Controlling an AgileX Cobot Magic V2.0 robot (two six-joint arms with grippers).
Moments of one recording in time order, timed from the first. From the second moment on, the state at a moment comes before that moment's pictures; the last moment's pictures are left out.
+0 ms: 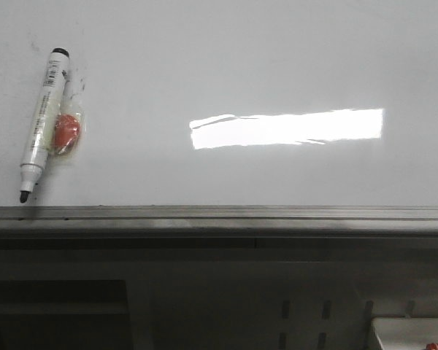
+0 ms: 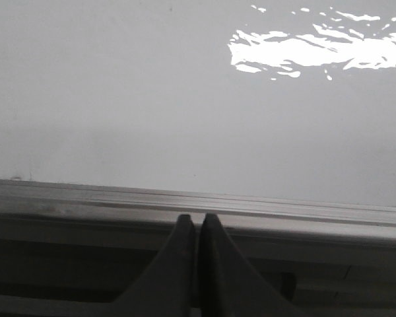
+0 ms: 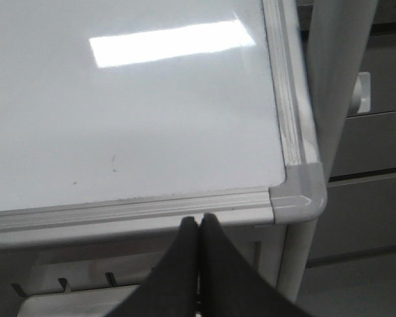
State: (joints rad) left arm 0.02 -0.01 0.00 -0.01 0.34 -0.04; right arm -0.14 -0.01 0.01 -0.06 0.33 0.09
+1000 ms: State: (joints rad) left arm 0.02 -0.01 0.00 0.05 0.33 -0.04; right arm -0.14 -0.01 0.01 -0.06 0.33 0.09
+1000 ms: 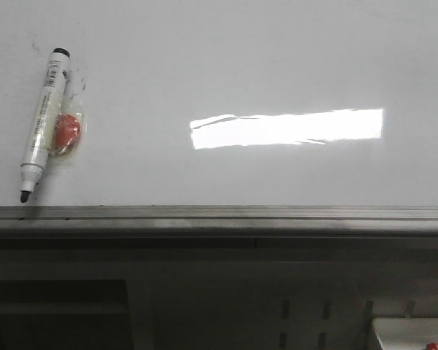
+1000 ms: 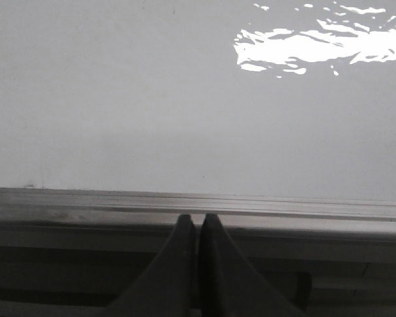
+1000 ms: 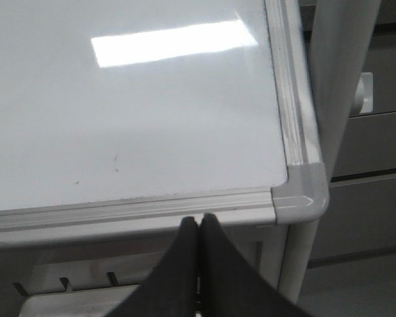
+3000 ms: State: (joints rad) left arm 0.02 0.56 -0.18 -0.05 -0.02 -0.01; right arm -0.01 0.55 -0.16 0.10 0.21 0.09
